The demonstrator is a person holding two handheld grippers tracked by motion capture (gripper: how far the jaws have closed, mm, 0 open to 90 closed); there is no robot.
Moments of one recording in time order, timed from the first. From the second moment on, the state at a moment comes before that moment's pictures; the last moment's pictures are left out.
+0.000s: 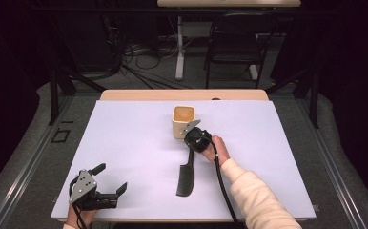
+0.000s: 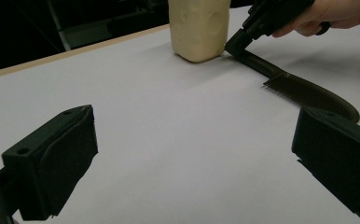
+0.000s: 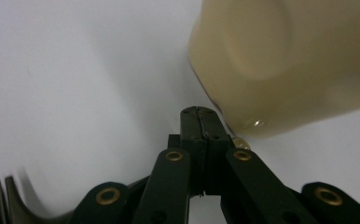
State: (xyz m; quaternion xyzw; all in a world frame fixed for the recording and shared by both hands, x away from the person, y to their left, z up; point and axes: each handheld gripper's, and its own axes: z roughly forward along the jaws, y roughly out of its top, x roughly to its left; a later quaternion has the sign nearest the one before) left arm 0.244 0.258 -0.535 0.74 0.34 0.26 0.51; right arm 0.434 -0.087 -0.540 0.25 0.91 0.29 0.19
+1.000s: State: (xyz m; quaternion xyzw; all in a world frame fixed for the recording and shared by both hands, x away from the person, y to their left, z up) left arm 0.243 0.258 -0.535 0.75 0.34 0.27 0.51; right arm 0.419 -0.130 -0.545 0.28 0.90 0.26 0.20
